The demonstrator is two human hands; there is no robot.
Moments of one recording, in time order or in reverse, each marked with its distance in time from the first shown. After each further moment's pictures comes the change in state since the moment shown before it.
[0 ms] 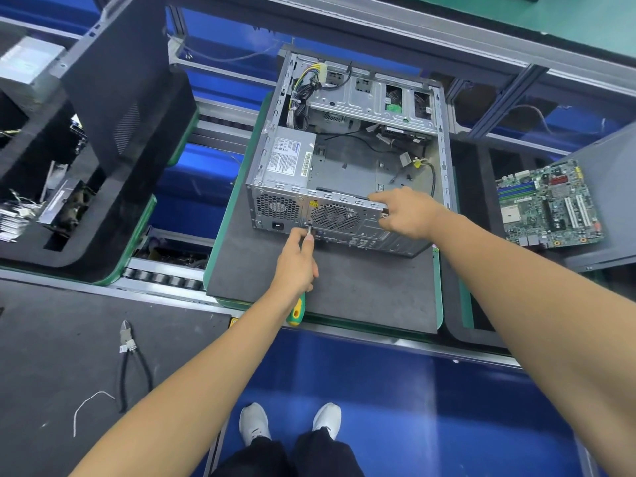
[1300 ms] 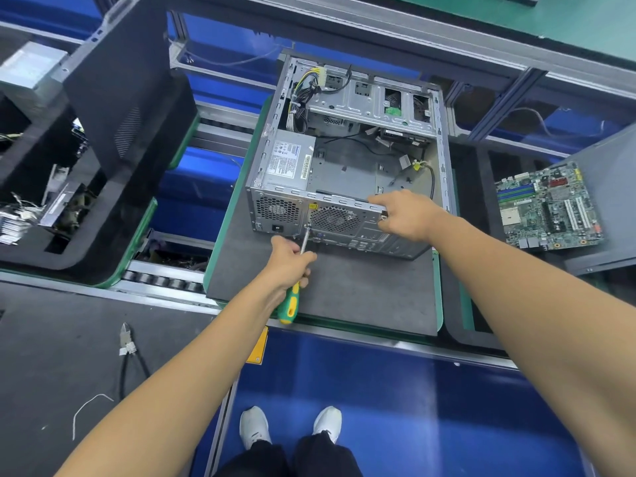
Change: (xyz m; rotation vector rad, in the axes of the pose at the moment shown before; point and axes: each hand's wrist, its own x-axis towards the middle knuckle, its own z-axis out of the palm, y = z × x) left_hand 0.007 0.008 -0.017 -0.065 -0.023 -0.202; right_hand 0.001 0.003 0.003 0.000 0.010 0.028
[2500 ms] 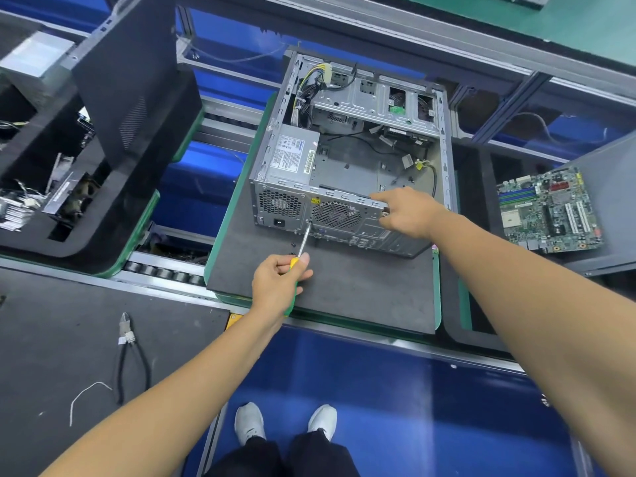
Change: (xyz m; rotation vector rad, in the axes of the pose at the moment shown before) left_hand -0.034 -0.042 -0.002 -0.282 0.165 0.041; right_hand -0.004 -0.005 -0.006 0.018 -0.022 0.004
